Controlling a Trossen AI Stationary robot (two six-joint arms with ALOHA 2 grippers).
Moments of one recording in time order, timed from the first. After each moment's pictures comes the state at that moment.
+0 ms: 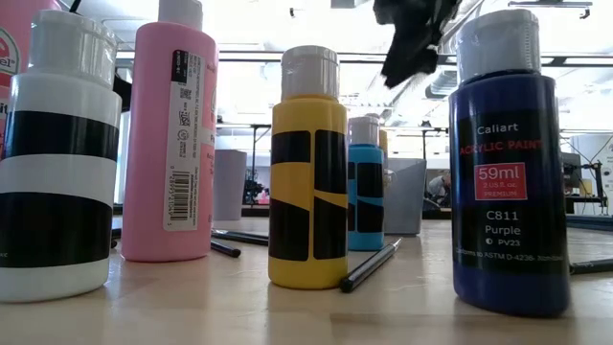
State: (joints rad) left arm 0.06 0.02 0.07 -0.09 -0.25 0.10; right arm -0.21 1.37 1.29 -0.84 -0.05 0.20
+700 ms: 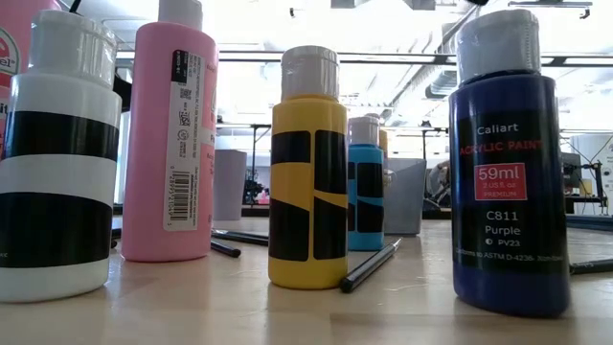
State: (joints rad) left arm 0.06 0.02 0.07 -0.09 -0.25 0.10; right arm 0.10 1.05 1.29 -0.87 0.13 0.32
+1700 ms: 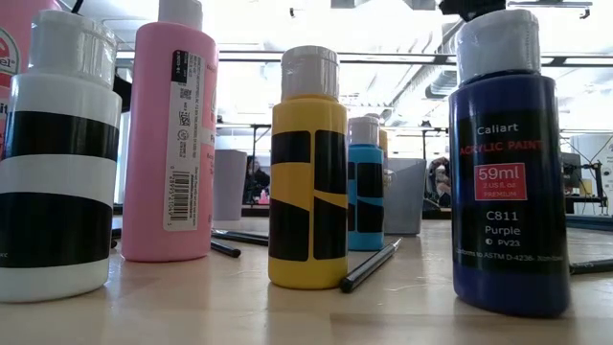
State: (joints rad) left arm 0.06 0.02 0.07 -0.09 -0.24 0.05; right arm 0.30 0.97 0.88 -0.45 0.31 0.24
